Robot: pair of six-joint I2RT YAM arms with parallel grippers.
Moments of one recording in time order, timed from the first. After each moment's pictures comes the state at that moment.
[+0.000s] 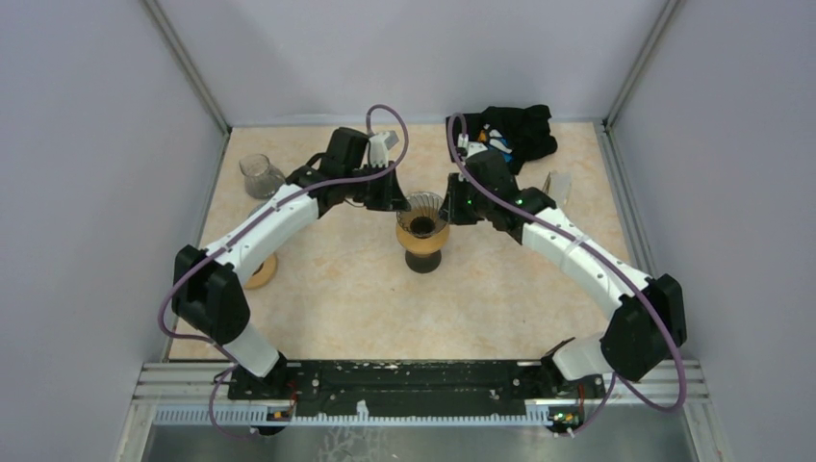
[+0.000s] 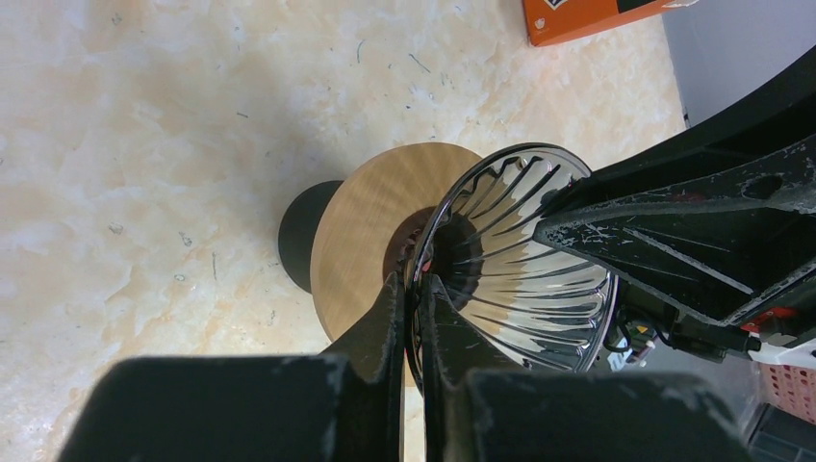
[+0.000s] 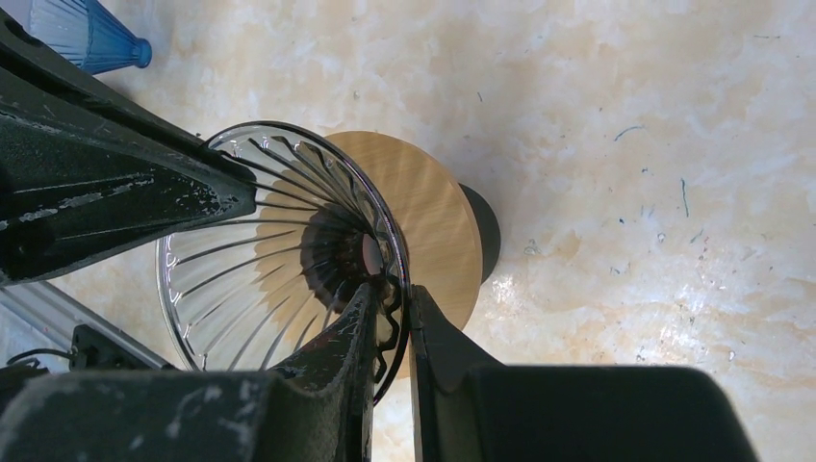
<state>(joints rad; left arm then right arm) -0.56 1.63 1.40 -0.48 0.39 -0.38 0.58 1.39 1.19 -0.50 -0.09 0.45</state>
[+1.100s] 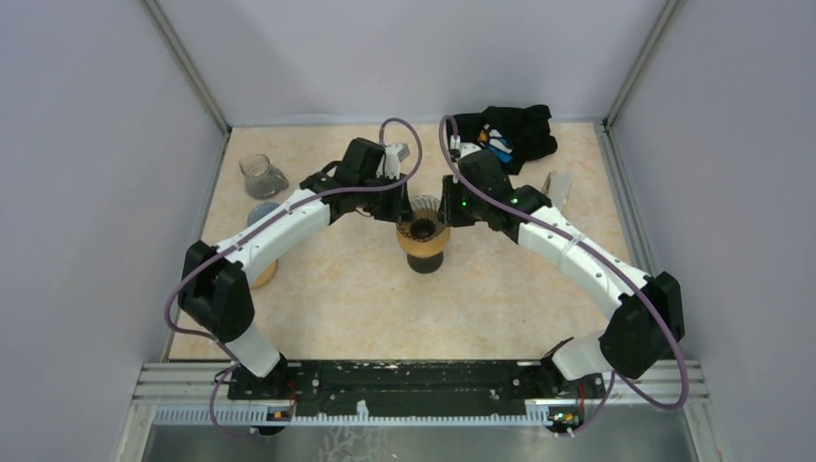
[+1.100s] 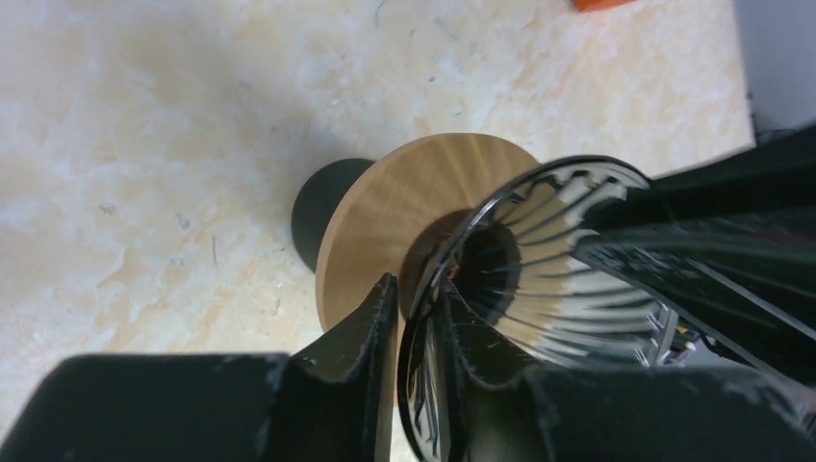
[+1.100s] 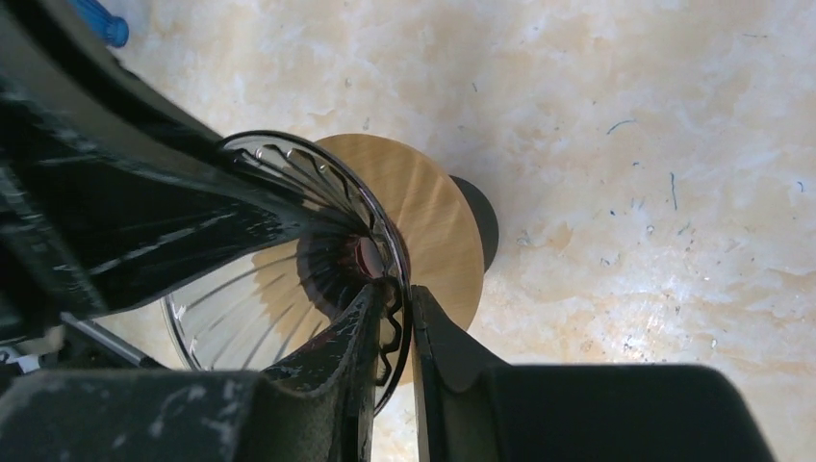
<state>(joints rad) -0.61 1.64 1.38 -0.48 0.30 -0.38 0.61 1.40 1.23 -0.55 -0.03 0.44</state>
